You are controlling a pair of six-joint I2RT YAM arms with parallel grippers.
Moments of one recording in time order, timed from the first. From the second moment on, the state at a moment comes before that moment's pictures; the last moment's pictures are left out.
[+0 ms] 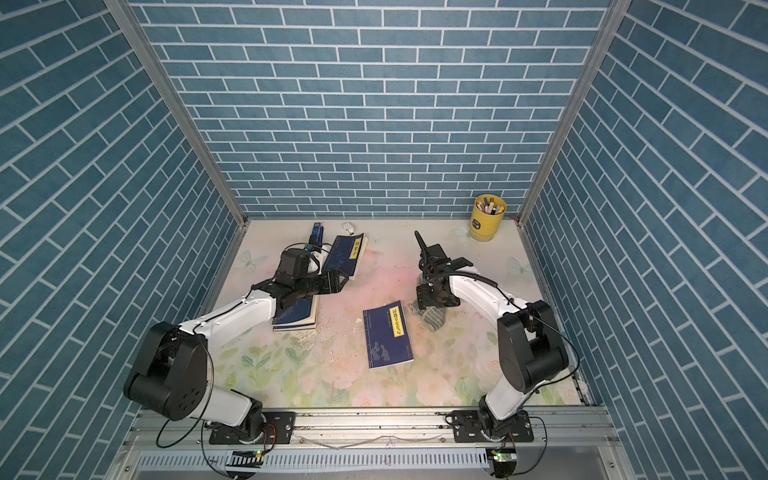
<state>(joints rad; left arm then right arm) -0.37 1.49 0.88 -0.07 0.25 -0.41 0.49 1.66 1.18 -0.84 0.03 0.26</state>
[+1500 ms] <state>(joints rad) -0.39 1.49 0.88 -0.06 0.17 -0.39 0.58 1.64 1.37 -0.84 -0.08 0.18</state>
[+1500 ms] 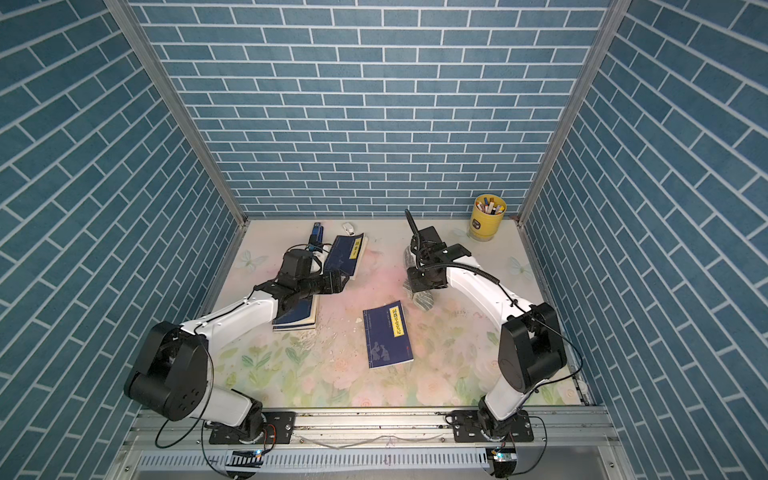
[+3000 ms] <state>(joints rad) -0.39 1.40 0.86 -0.11 -0.13 -0.47 0.70 1.84 1.15 -0.58 -0.22 0.40</state>
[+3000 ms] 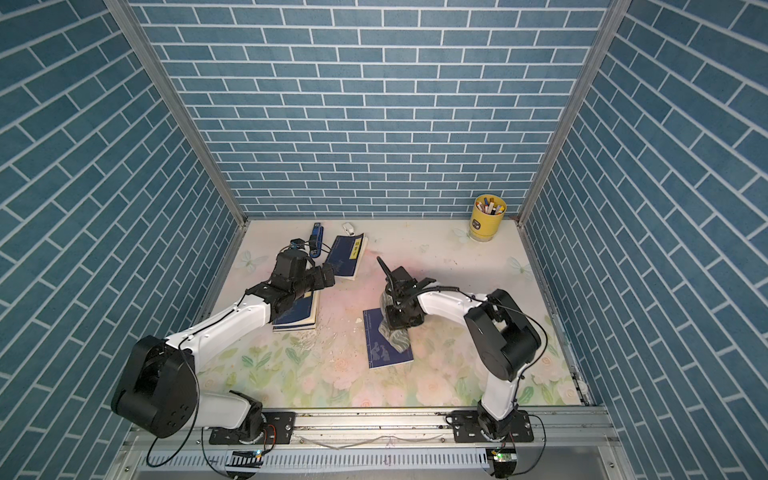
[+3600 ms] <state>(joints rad) -0.39 1.38 0.82 -0.09 -0.15 -0.49 0.84 1.60 0.83 -0.40 -0.10 0.48</state>
